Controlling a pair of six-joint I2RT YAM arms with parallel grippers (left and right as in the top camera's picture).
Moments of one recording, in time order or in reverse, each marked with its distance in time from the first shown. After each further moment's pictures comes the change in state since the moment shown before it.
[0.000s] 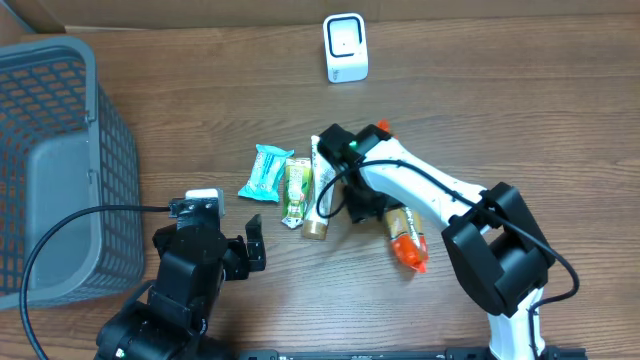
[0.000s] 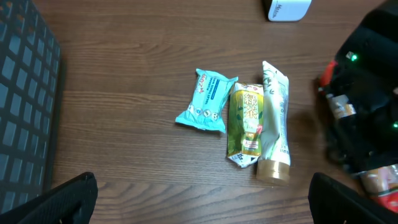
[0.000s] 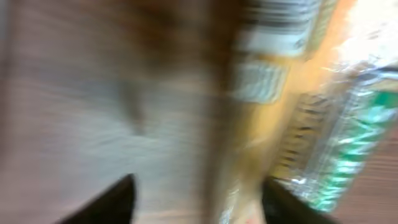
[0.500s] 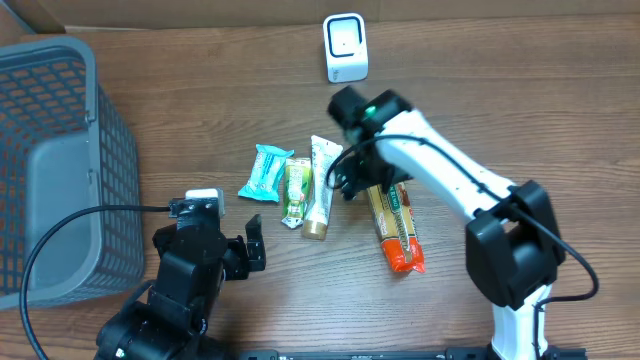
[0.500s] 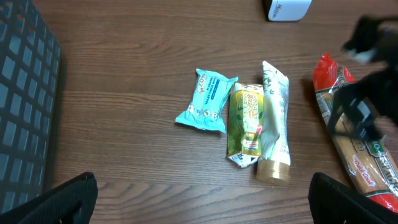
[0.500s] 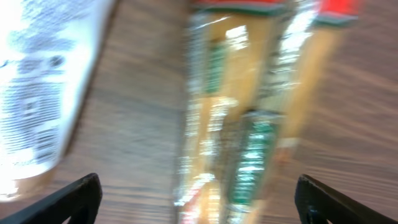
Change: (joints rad) left arm 0.000 0.000 0.000 0.000 0.000 0.000; right arm -0.111 -0.007 0.187 -0.119 -0.024 -0.113
